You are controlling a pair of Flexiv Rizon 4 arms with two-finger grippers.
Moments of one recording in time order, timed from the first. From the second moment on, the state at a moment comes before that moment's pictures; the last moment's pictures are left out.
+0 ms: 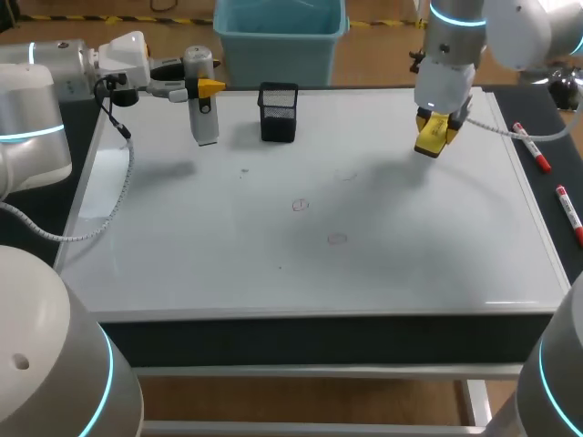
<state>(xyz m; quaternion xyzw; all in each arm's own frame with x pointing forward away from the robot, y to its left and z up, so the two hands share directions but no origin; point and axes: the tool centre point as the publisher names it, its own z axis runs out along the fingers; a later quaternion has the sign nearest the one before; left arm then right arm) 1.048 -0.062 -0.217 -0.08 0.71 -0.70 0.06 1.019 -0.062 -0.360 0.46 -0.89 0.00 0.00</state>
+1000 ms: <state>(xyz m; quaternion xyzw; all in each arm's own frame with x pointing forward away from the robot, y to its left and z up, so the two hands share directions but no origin) 0.973 -0.130 -0.198 0.00 0.69 -0.72 -0.02 1.019 -0.062 -0.360 0.46 -0.89 0.00 0.00</state>
